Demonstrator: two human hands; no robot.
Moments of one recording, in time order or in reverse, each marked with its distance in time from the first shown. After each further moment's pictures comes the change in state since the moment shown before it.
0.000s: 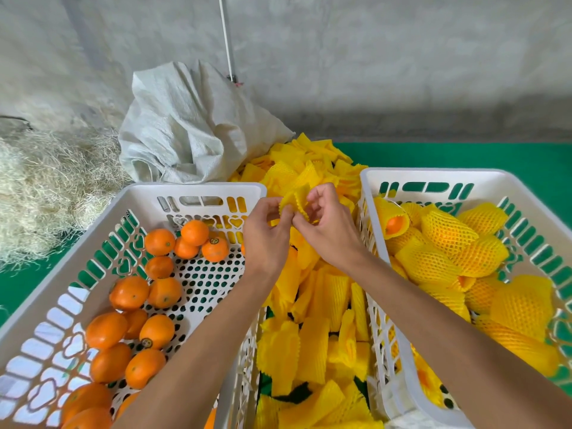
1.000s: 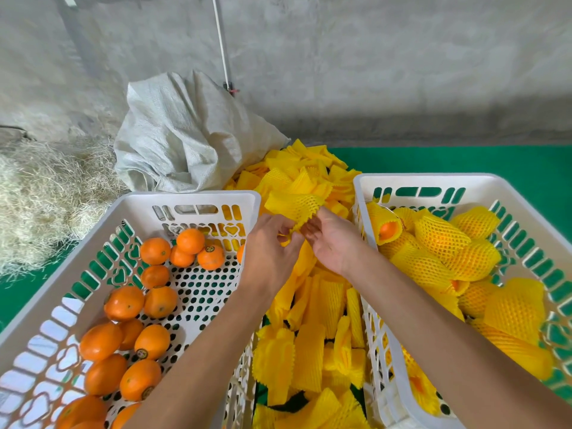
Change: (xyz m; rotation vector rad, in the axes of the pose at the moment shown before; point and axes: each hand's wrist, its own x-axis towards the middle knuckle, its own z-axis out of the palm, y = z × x) left_hand -0.007 -0.008 0.004 0.349 -0.129 0.230; right_hand 0.018 -0.015 -0.001 1.158 0.139 0.858
